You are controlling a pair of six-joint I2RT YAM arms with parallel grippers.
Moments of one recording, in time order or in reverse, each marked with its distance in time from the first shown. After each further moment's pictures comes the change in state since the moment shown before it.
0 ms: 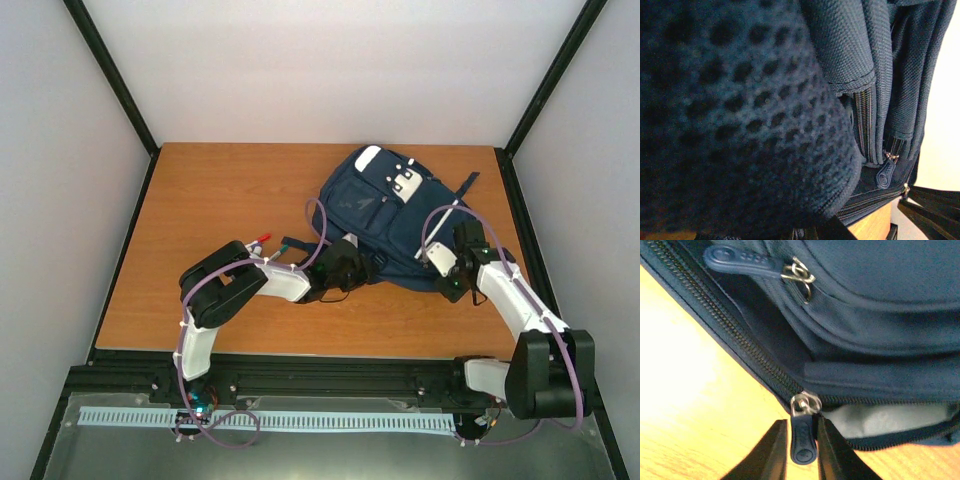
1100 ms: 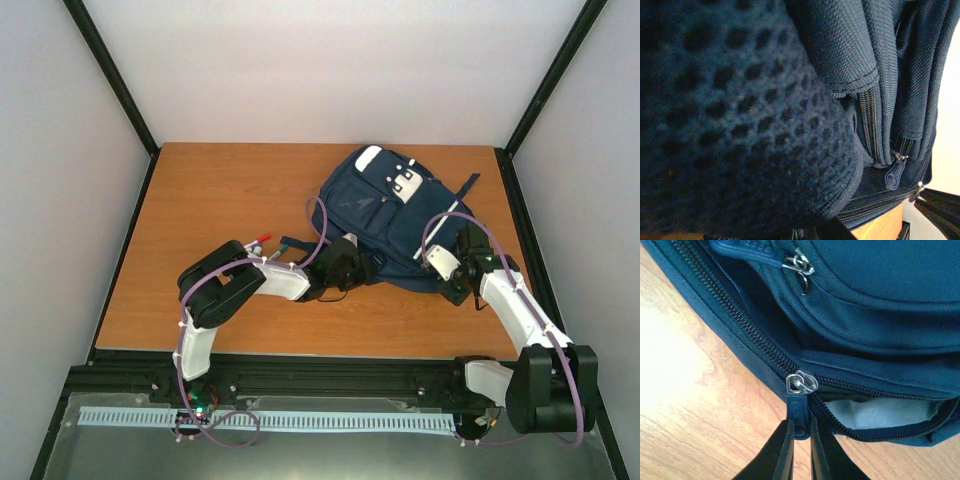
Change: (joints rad) left arm 0.001 -0.009 0.007 -0.049 0.004 0.048; right arm -0.012 -0.081 -0.043 0.021 -0.012 -0.104
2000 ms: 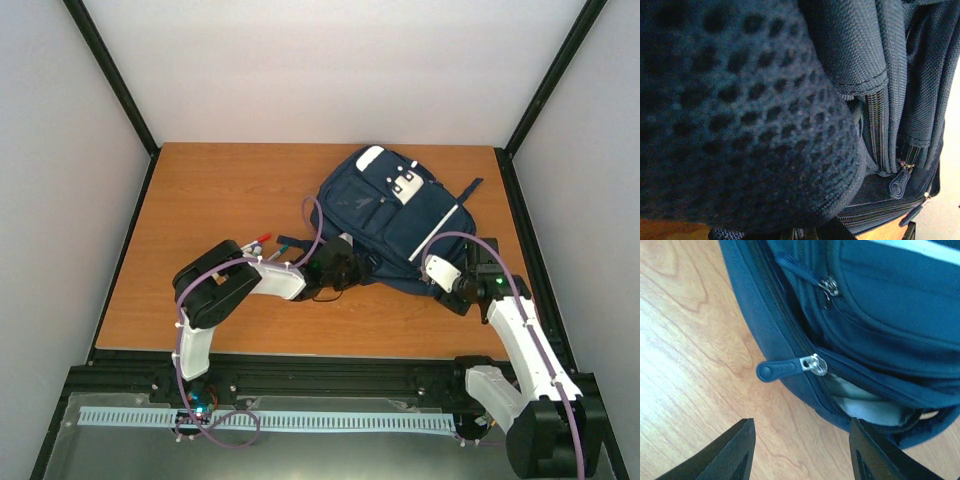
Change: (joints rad) left arm 0.018 -0.025 -0.036 -0.008 0.008 0.015; right arm -0.011 -0.218 -0.046 -0.059 -0.105 -0.174
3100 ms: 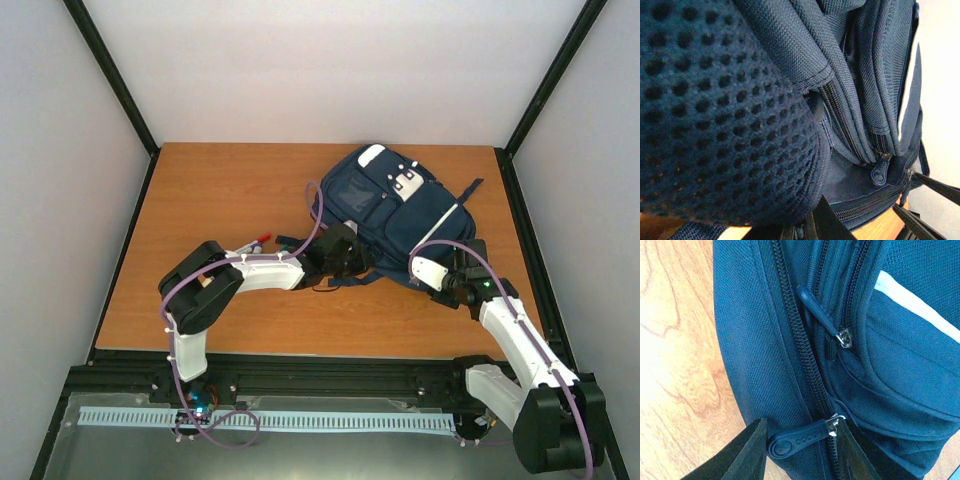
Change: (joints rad) left arm 0.010 -0.089 0.114 -0.233 0.003 0.110; right arm 0.085 0.028 -0.105 0.269 0.002 -0.157
